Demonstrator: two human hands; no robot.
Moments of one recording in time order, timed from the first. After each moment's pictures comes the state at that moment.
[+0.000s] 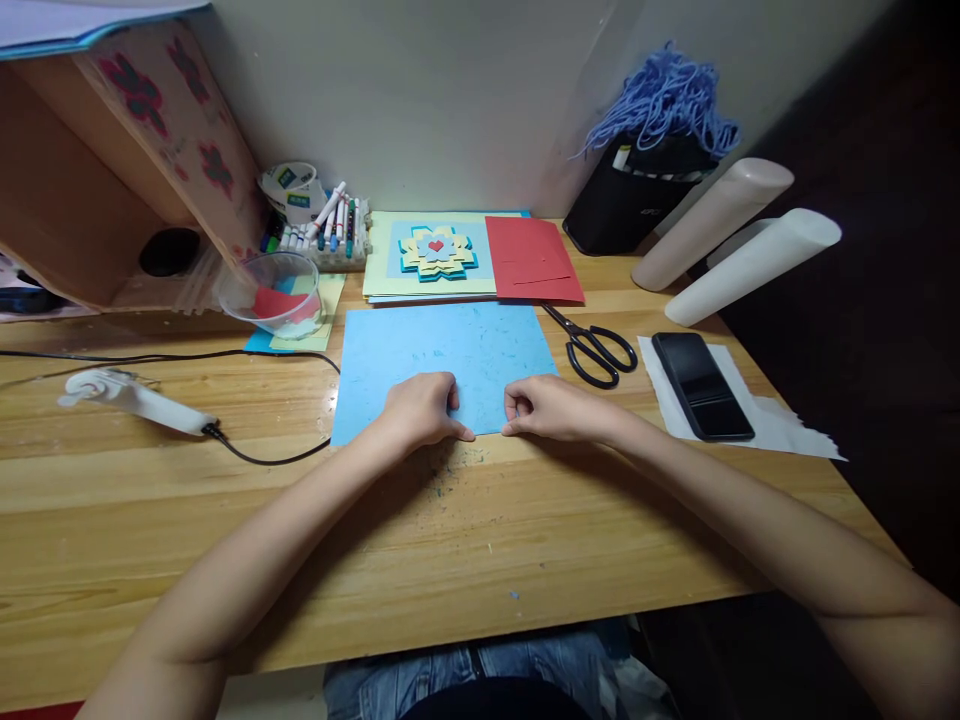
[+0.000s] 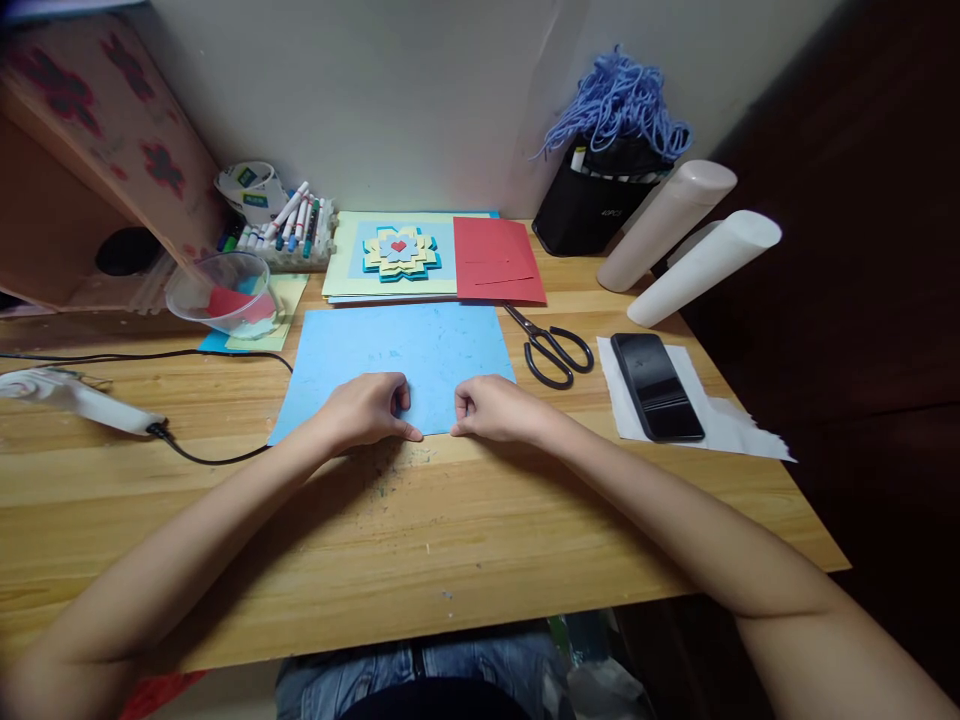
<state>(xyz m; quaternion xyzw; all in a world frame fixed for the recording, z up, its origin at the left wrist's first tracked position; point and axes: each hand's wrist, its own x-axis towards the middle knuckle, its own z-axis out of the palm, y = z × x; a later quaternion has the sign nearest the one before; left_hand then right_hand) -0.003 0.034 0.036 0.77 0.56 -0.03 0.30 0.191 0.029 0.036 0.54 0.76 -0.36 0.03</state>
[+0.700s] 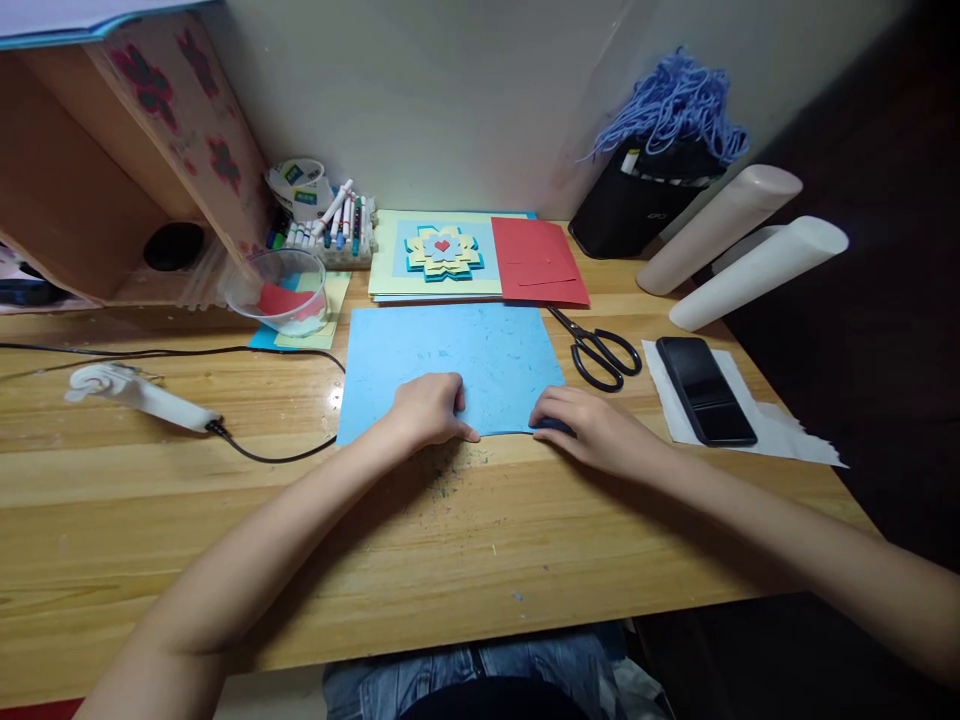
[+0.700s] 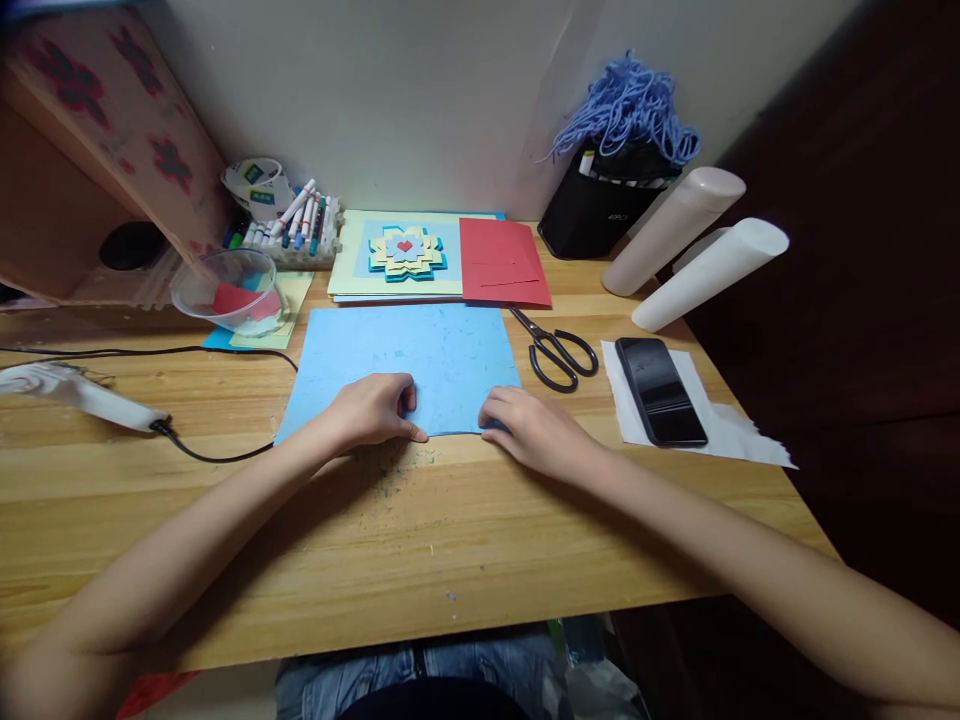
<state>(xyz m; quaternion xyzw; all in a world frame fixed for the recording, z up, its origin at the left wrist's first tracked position) -0.004 0.036 0.041 0.77 0.55 -0.06 0.32 0.224 -0.002 0.035 0.44 0.87 -0.22 -0.06</state>
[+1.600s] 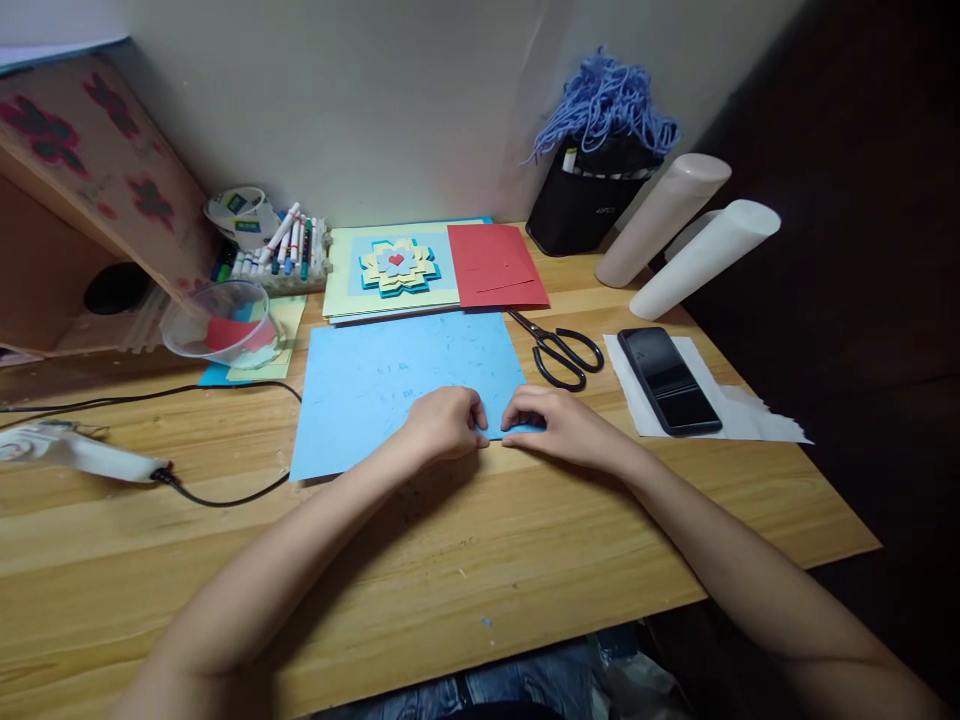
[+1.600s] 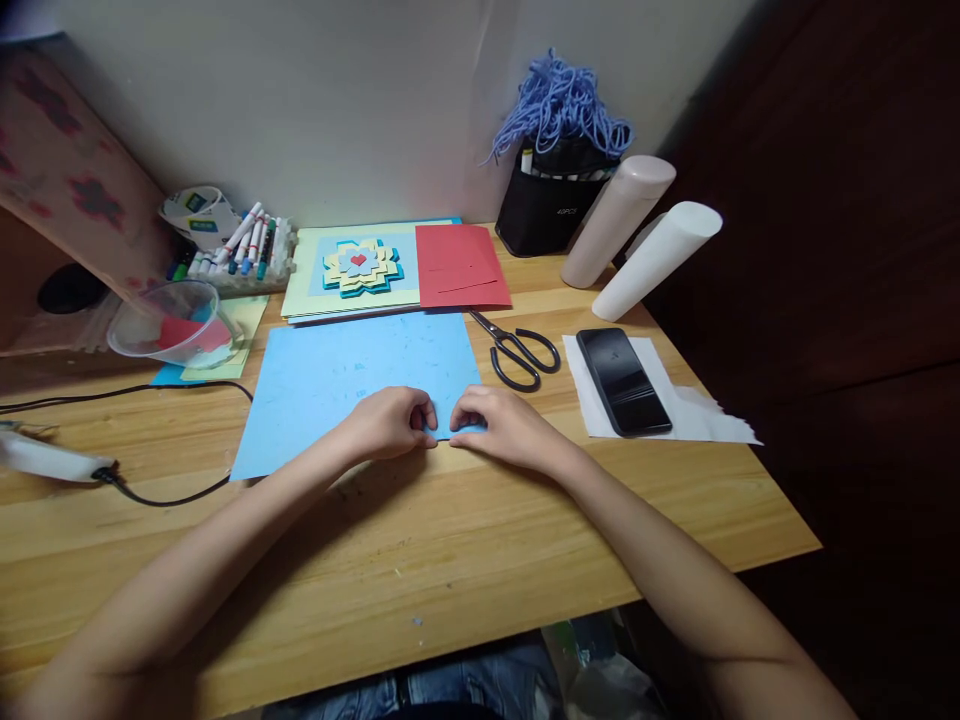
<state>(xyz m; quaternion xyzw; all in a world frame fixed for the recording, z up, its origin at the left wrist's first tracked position) 0.059 0.043 0.034 0.79 0.49 -0.05 0.36 0.243 0.008 0.027 0.48 0.80 -0.33 -0.16</state>
